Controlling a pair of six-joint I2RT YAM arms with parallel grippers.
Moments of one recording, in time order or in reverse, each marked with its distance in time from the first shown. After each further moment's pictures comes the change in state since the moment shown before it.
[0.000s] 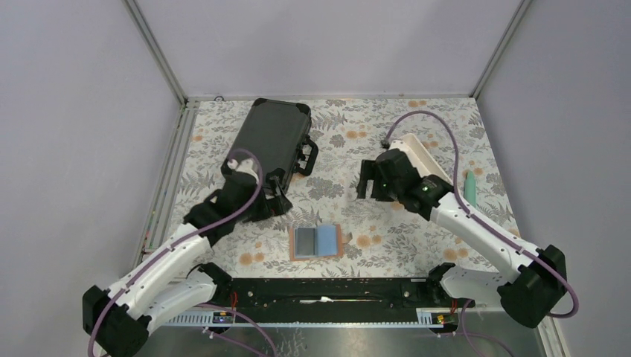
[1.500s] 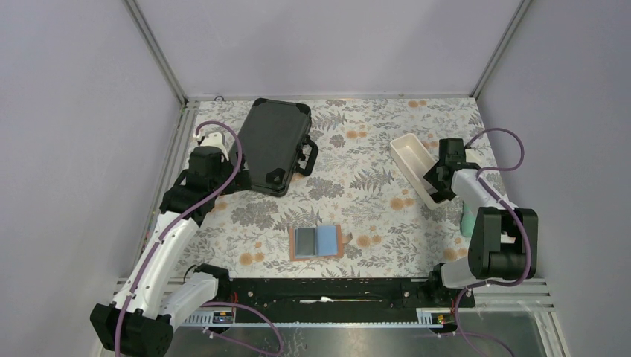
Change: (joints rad) left arm 0.410 0.045 0.271 -0.134 -0.131 0.472; right arm -0.775 0.278 -0.092 0.124 0.124 0.097
